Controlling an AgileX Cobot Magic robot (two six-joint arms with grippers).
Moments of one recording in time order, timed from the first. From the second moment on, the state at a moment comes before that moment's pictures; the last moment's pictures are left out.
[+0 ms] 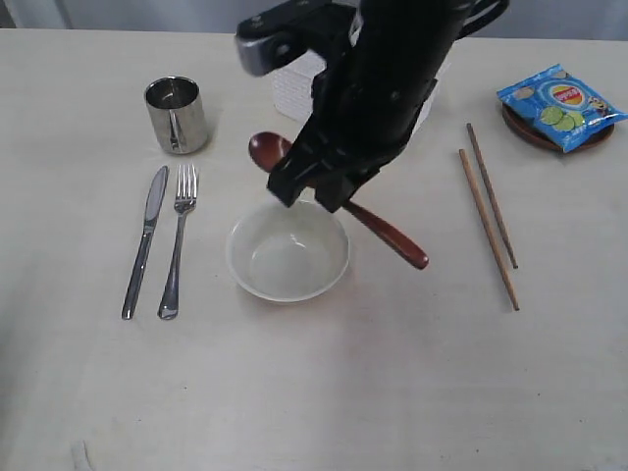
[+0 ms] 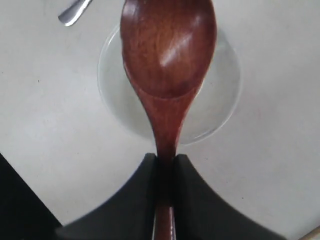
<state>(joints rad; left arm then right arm) -0.09 0.00 0.00 0.15 0.35 -0.08 0.75 1.71 -1.39 0.13 1.16 -0.19</state>
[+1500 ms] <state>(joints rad) -0.09 0.00 0.00 0.15 0.35 -0.08 0.84 2.01 -1.47 0.03 1.22 -0.08</state>
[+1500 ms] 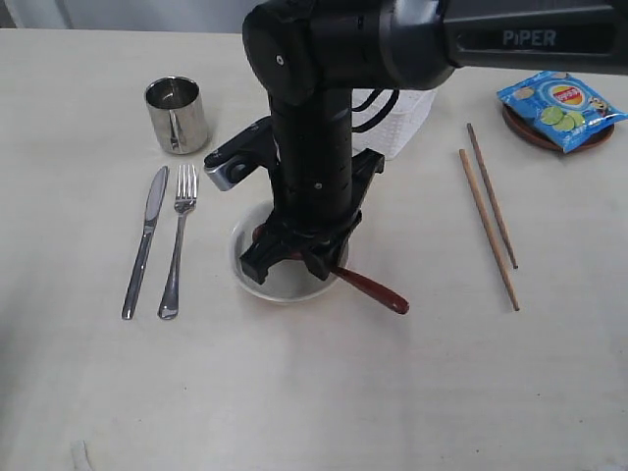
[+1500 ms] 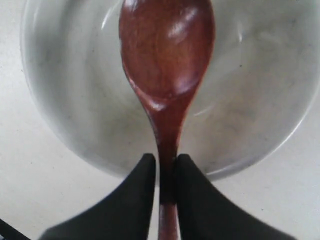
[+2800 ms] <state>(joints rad) -0.09 0.00 0.00 0.15 0.35 -0.08 0.18 1.86 -1.11 0.12 0.71 -0.03</state>
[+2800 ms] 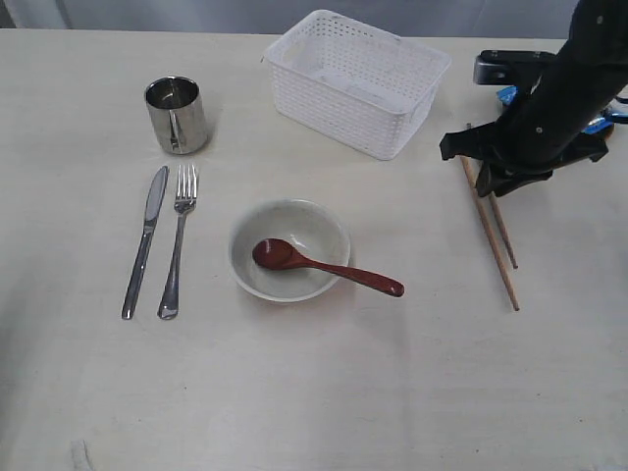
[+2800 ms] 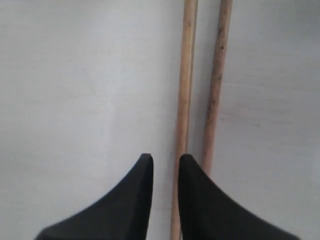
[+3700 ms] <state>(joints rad) -0.09 0.00 0.00 0.15 0.35 -0.08 0.18 1.99 -1.11 0.12 0.69 -0.05</state>
